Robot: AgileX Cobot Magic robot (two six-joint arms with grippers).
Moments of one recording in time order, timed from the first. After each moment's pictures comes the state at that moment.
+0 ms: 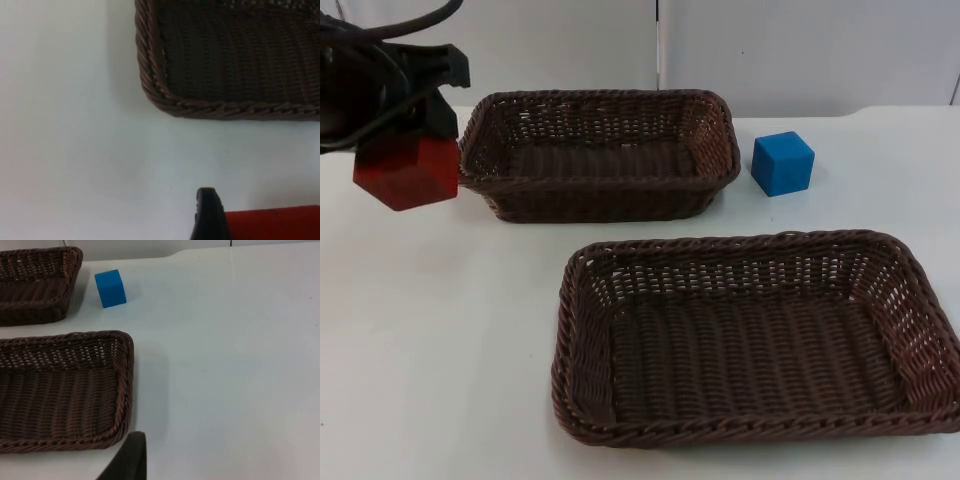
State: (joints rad) right arm 0.05 0.00 -0.51 0.03 1.08 0.03; left arm -0.19 1.54 -0.84 -0.46 0.19 0.16
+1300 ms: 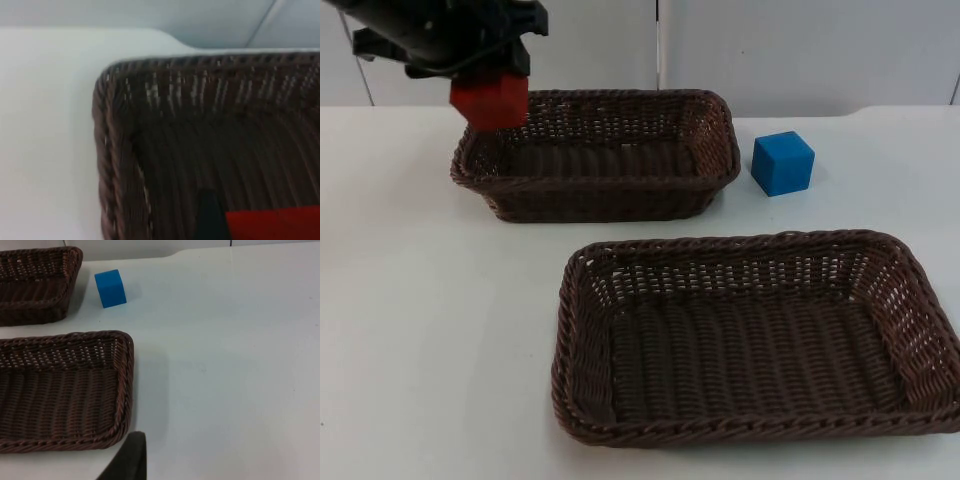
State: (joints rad) right arm 0.05 0.00 -0.51 0.03 1.08 0.03; left arm -0.19 2.00 -1.41 -0.45 0.26 0.26
